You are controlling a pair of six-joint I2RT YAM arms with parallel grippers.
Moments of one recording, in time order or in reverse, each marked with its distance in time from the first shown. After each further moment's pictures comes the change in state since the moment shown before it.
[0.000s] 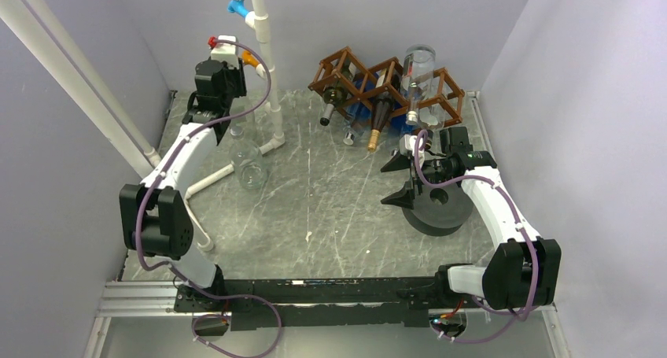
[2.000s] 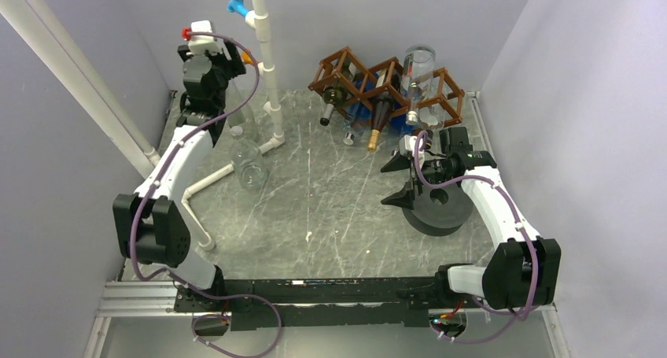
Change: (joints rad) left arm 0.001 -0.018 0.002 0.187 -0.141 -0.117; right arm 0.000 0.002 0.000 -0.008 -0.001 -0.016
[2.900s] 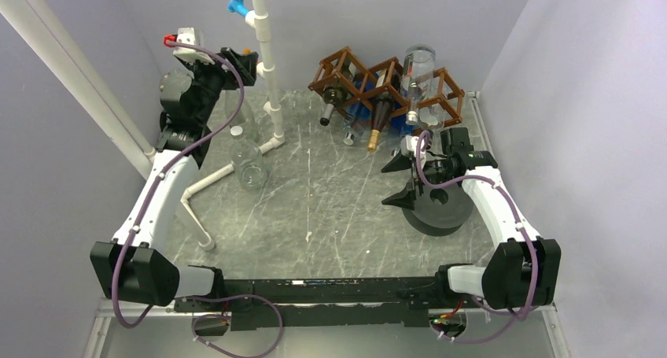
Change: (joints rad) left arm 0.001 -0.270 -0.095 -0.032 0.356 -0.225; right arm -0.008 0.000 0.000 -0.016 -0.013 -0.018
